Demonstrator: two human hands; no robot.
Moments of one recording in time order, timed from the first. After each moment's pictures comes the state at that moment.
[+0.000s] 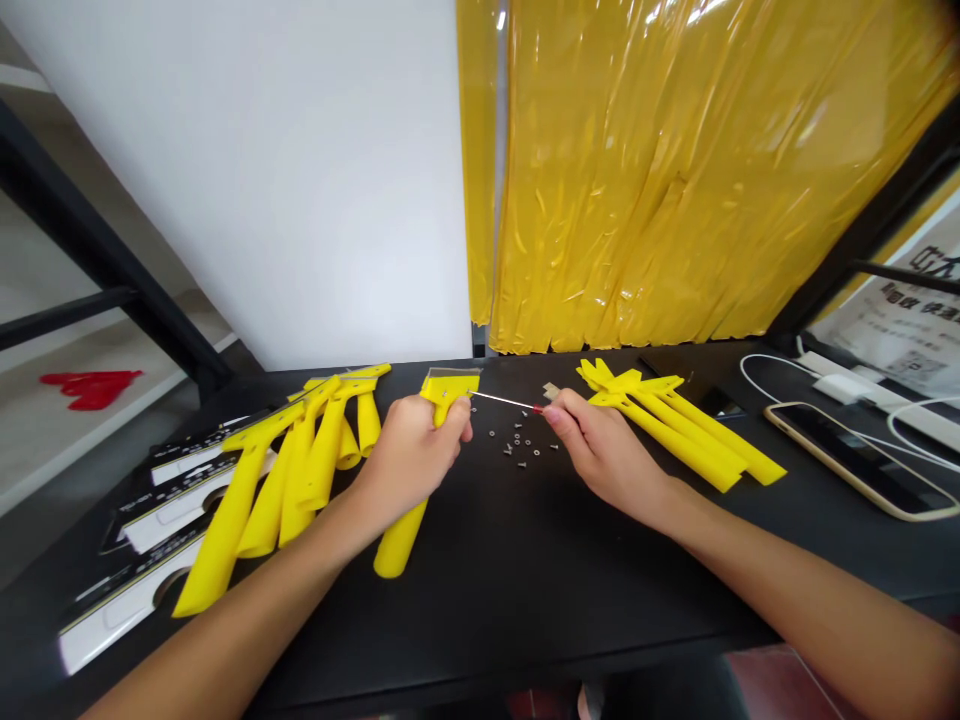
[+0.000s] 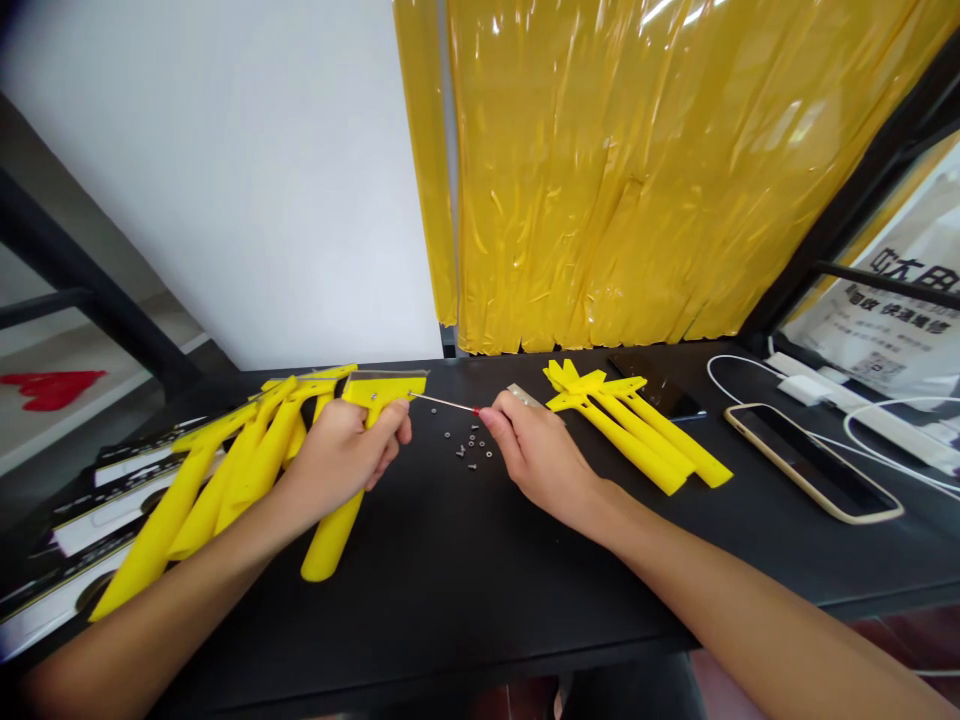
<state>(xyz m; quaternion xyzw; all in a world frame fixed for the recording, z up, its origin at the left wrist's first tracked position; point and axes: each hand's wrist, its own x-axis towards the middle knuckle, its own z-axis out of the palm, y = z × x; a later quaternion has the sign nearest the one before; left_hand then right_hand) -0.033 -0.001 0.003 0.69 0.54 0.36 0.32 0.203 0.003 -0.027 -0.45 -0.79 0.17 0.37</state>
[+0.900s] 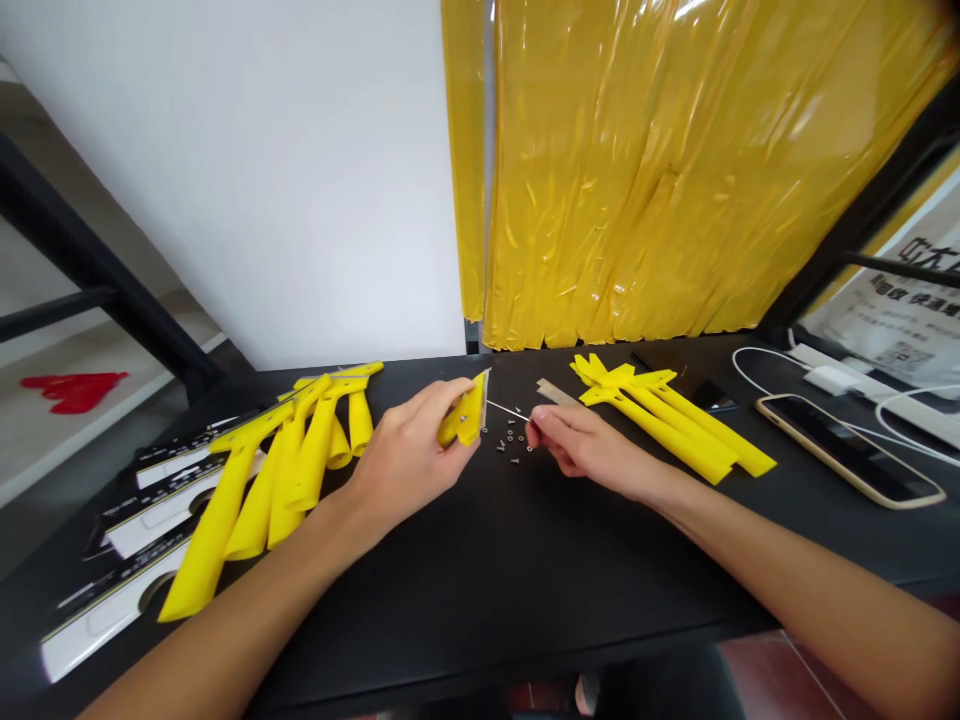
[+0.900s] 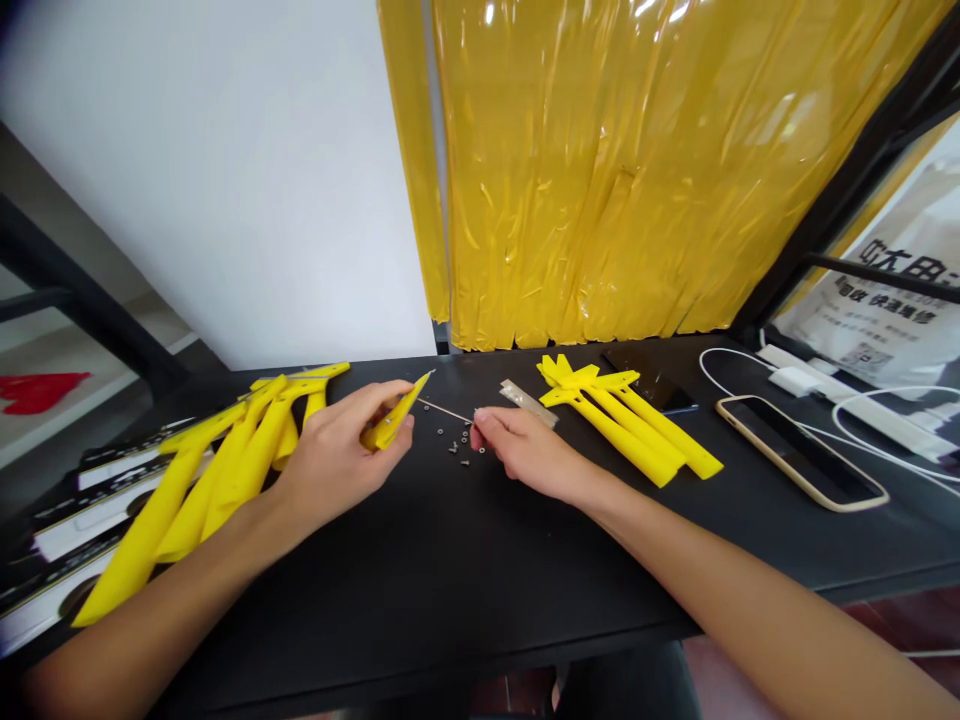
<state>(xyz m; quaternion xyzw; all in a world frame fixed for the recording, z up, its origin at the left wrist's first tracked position) -0.036 0.001 -0.011 0.82 0.41 0.39 0.00 0.204 0.010 -0.033 -0.44 -0.67 0.51 0.31</state>
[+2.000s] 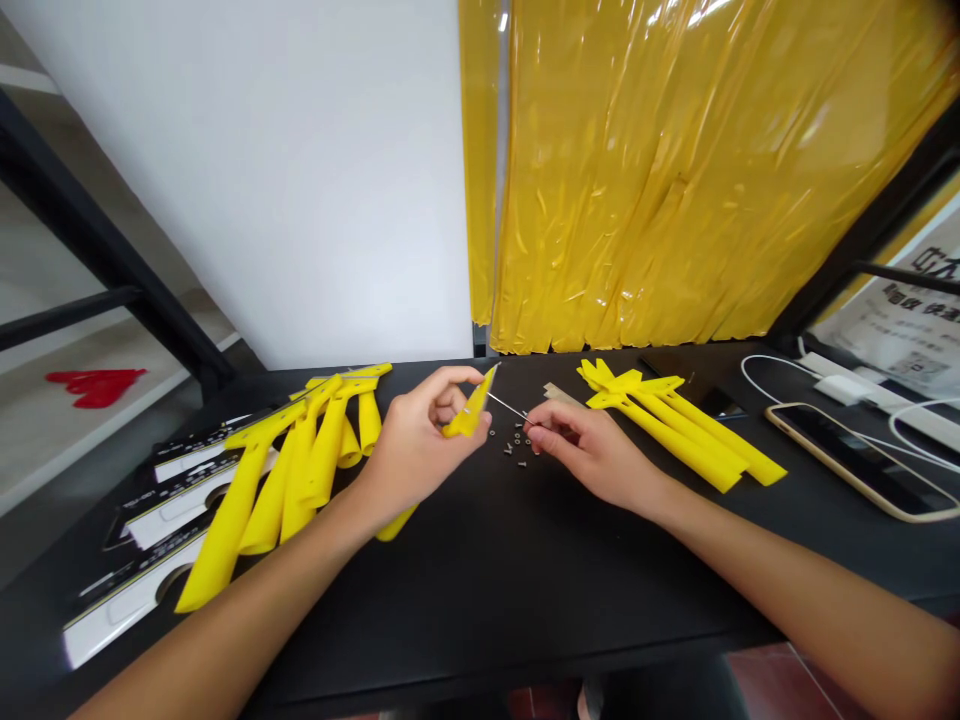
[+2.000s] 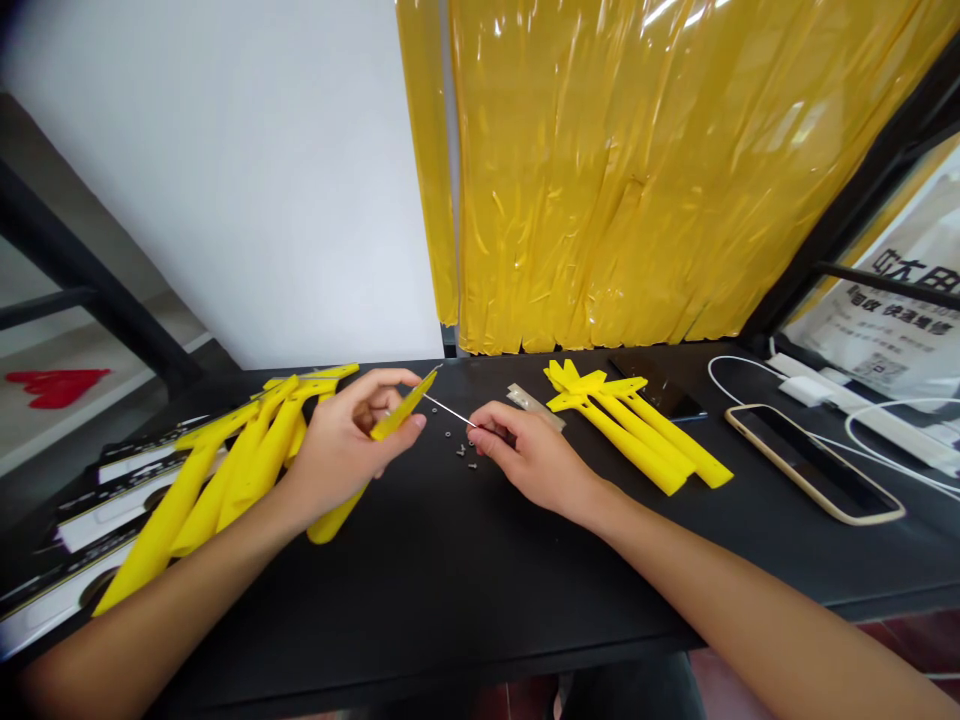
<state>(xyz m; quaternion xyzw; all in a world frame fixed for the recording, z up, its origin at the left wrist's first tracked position) -0.033 -0.001 0.002 0.72 0.44 0.45 0.30 0.201 0.007 -0.030 -0.38 -0.79 0.31 0.37</state>
